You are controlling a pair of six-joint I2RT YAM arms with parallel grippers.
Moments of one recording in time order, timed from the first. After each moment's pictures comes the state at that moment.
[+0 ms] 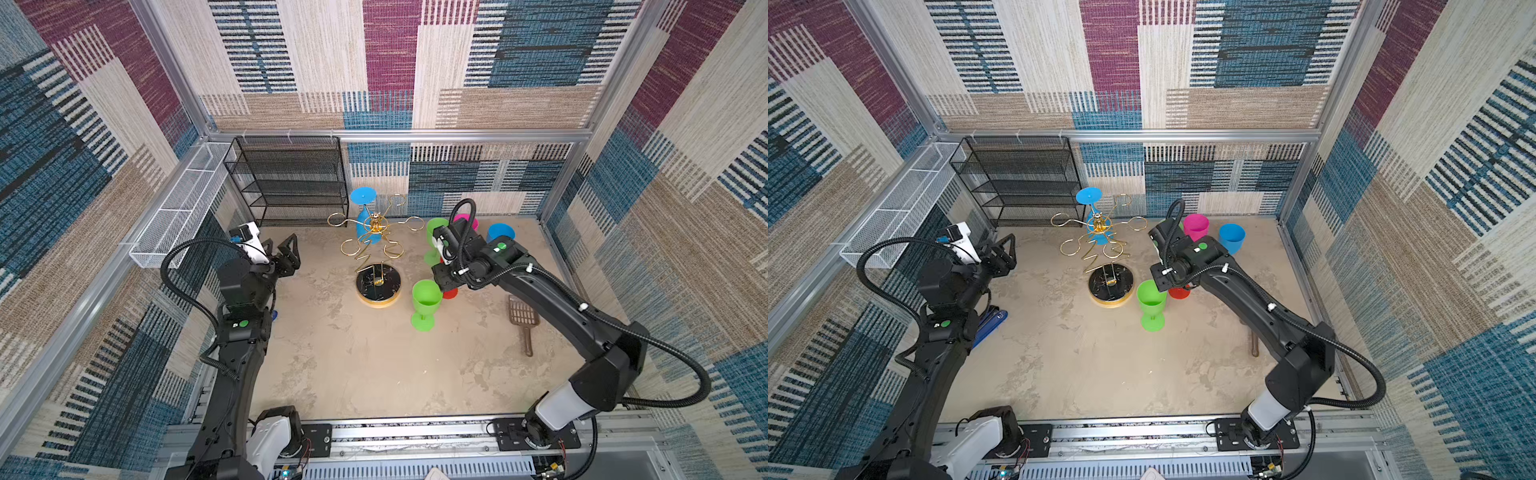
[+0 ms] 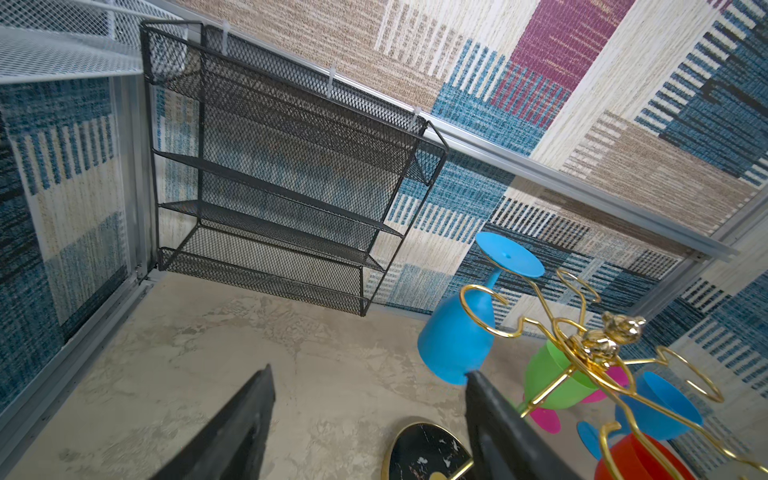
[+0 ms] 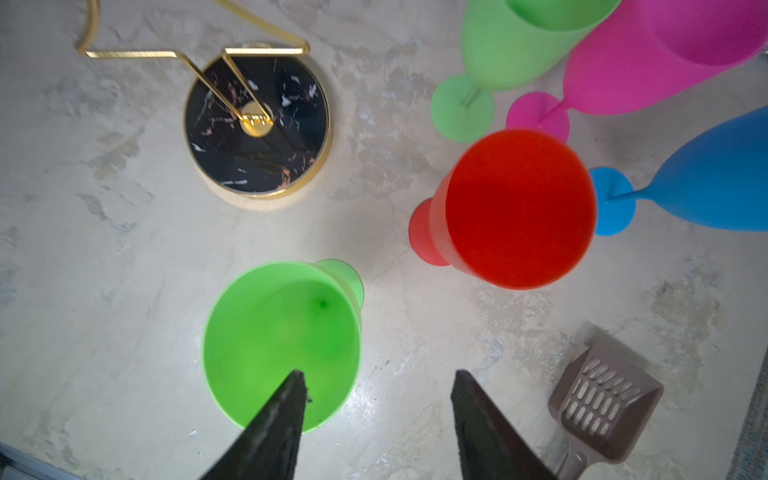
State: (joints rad) left arm 0.14 1.00 0.85 0.12 0.28 -0.34; right arm 0.61 1.55 1.60 -1.06 0.14 0.19
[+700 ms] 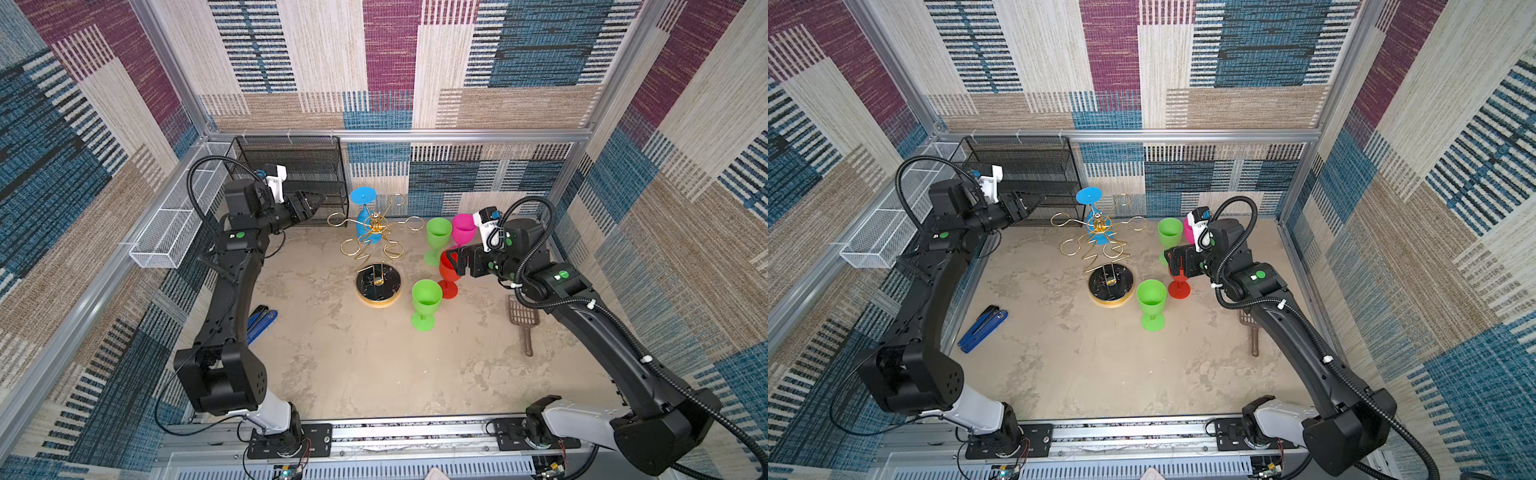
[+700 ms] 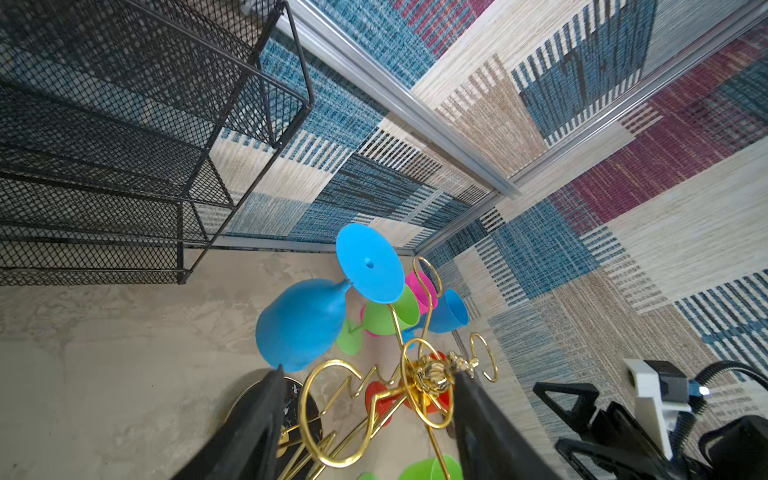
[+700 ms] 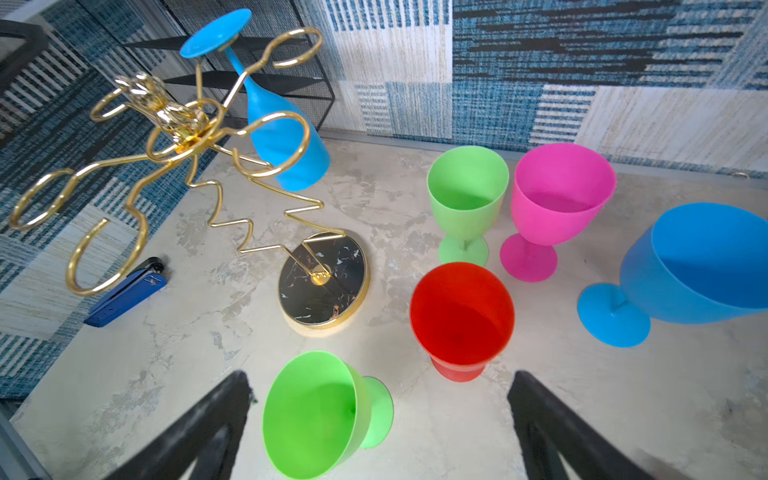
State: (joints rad) left arm 0.10 1.60 1.65 -0.35 0.78 -0.48; right arm 0.41 1.23 1.29 -0.58 -0.13 0.19
